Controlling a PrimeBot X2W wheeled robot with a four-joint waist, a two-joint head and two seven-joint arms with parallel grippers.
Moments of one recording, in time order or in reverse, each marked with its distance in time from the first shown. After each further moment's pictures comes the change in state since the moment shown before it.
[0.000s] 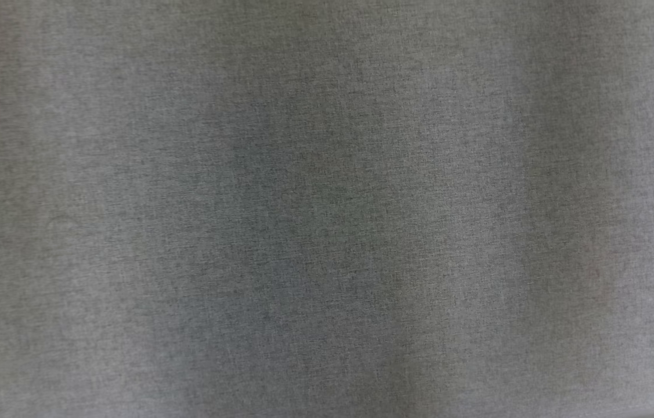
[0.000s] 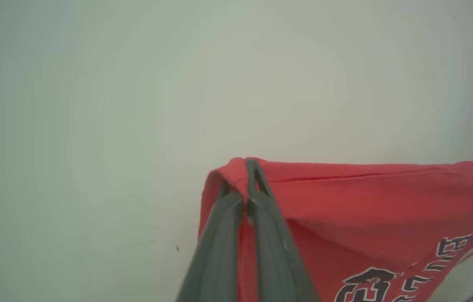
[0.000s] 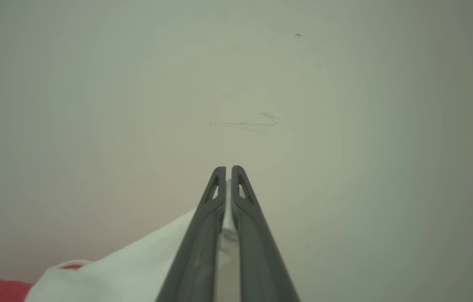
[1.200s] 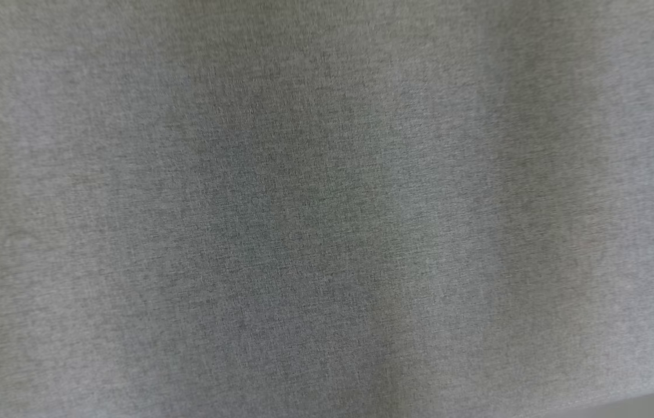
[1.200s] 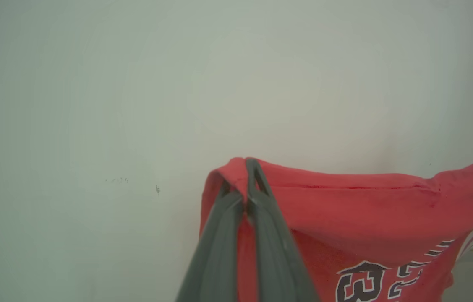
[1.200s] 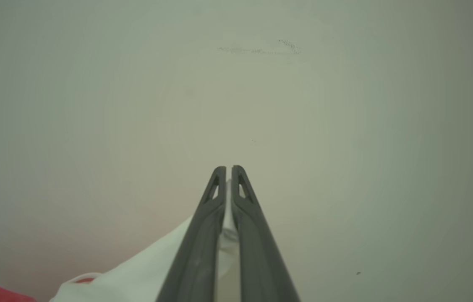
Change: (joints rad) left arm 0.005 0.080 -0.321 0.064 -0.201 0.000 -0.116; right arm -0.008 0.051 0.137 0.242 0.071 0.000 -0.201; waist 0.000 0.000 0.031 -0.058
